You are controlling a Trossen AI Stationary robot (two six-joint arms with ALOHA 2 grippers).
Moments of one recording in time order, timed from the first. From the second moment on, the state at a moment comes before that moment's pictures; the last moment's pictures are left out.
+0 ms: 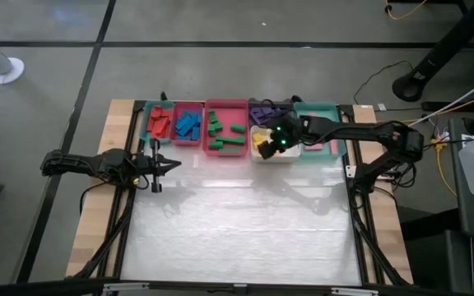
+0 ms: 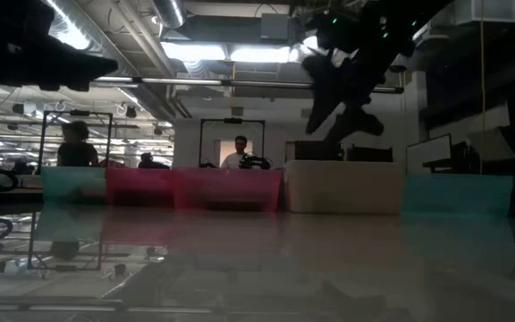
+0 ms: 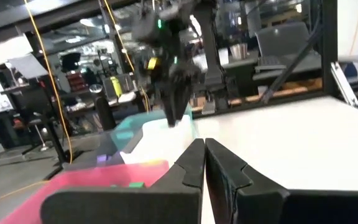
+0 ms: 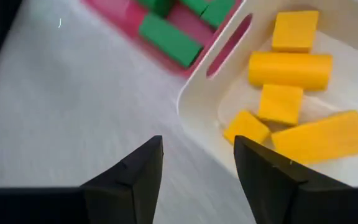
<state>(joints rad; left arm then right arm) -0.11 0.00 0.01 0.07 -0.26 0.26 -0.31 1.53 1.07 -0.46 -0.16 0.71</state>
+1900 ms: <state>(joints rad) -0.11 0.01 0.01 0.04 -0.26 0.26 -0.11 0.00 0.08 -0.20 0.11 0.11</state>
